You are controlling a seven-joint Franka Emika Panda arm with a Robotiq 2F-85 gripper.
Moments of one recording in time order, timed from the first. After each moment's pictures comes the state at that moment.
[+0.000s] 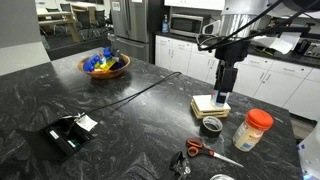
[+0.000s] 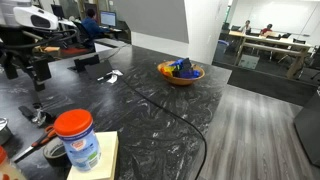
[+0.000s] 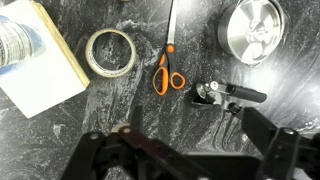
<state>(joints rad) 0.23 -0.34 0.12 -2.16 0.23 1.81 -0.01</state>
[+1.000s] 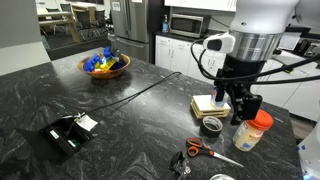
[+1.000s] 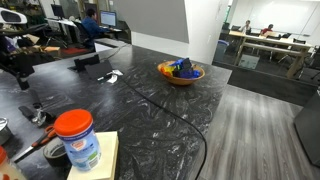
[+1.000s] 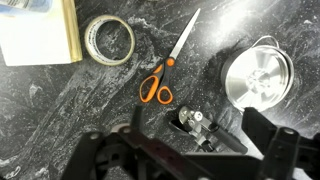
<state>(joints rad) 0.30 -0.33 0.25 -2.17 0.08 1.80 -0.18</state>
